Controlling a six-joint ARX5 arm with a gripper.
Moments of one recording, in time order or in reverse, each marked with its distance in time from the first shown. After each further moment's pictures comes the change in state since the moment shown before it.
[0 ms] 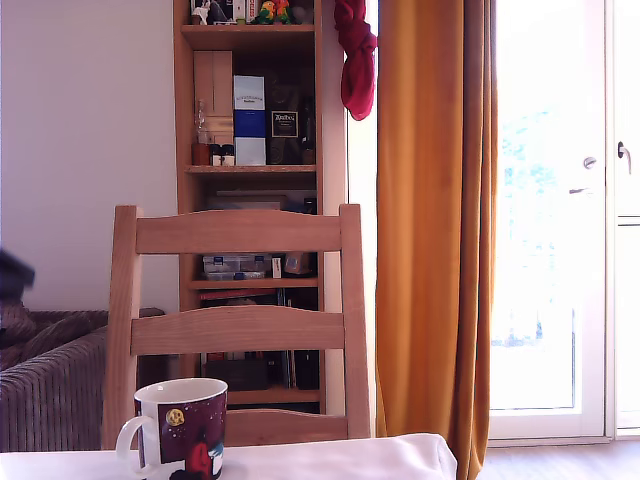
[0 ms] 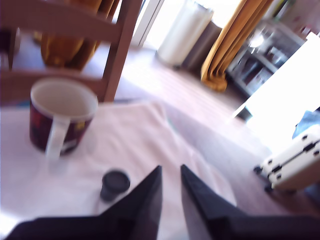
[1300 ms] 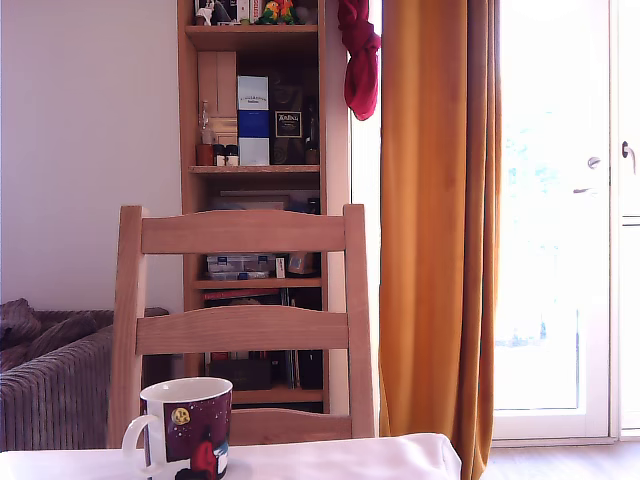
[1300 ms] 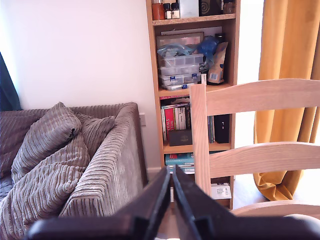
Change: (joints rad) arm 0.377 -0.420 0.016 -0.026 -0.410 0.443
